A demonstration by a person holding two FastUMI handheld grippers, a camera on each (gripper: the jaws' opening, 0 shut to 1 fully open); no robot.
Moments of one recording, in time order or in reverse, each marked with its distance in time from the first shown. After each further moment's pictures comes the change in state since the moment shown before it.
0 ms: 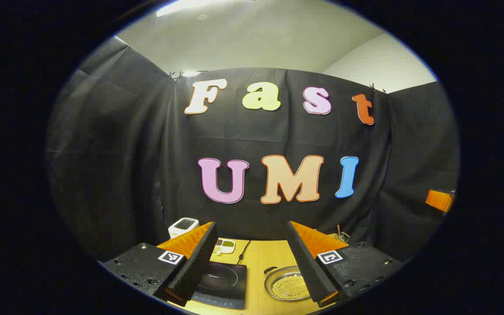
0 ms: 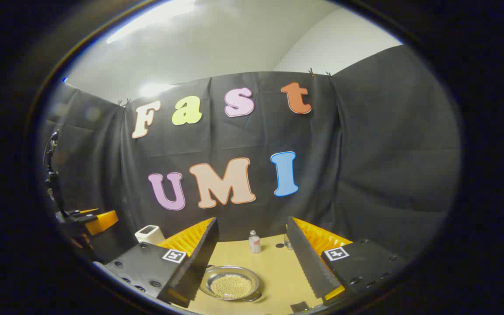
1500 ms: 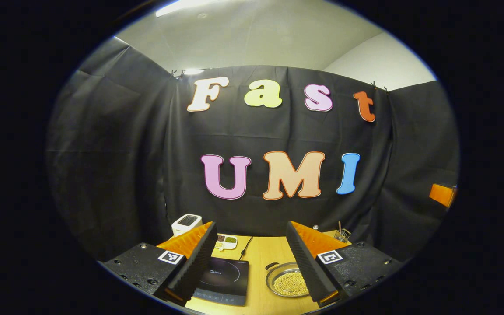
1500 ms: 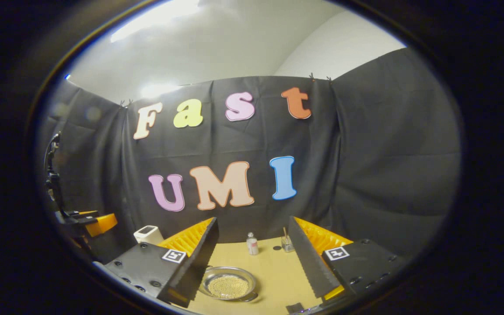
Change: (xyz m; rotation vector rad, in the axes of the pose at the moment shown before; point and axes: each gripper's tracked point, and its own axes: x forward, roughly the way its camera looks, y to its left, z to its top) left arm -0.019 0.005 -0.004 -0.008 0.017 0.025; right arm -0.016 -0.006 0.012 -0.003 -0.033 0.006
